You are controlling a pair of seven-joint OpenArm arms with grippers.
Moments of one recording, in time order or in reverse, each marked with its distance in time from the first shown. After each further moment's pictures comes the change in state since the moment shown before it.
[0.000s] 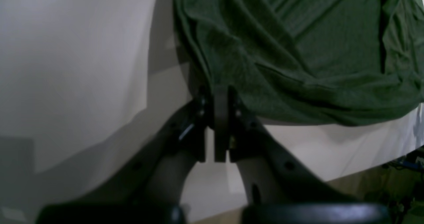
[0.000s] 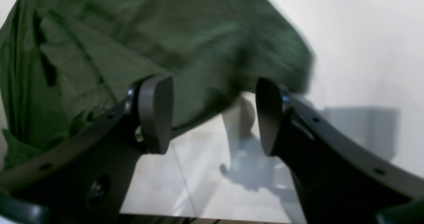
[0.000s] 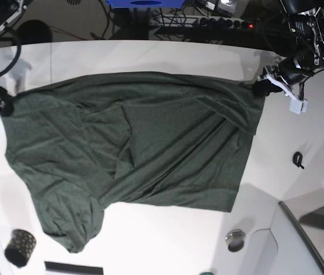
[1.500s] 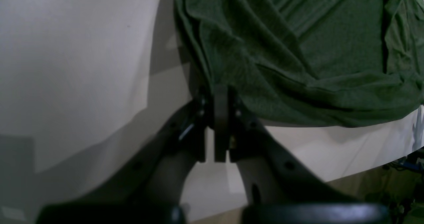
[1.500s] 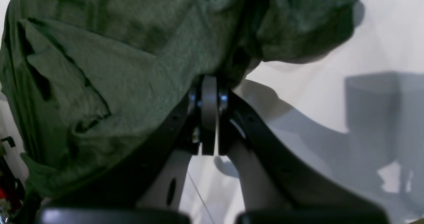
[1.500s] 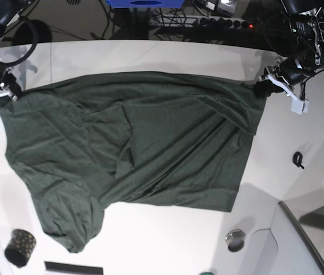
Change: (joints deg) left arm 0.0 -0.2 -0.3 0.0 0.0 0.0 0.0; right arm -2.2 -1.8 -1.6 -8.5 0.0 -7.7 8.0
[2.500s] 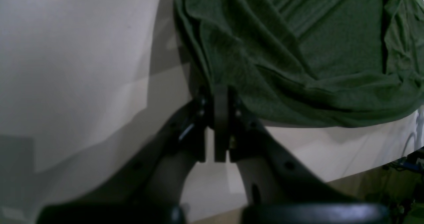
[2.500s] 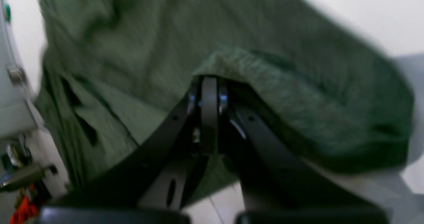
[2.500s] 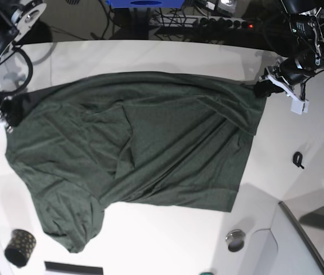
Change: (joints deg) left arm -0.1 0.0 0.0 0.0 0.0 0.0 0.0; right arm 11.8 3.8 -0.4 -12.0 -0.1 -3.8 3.0
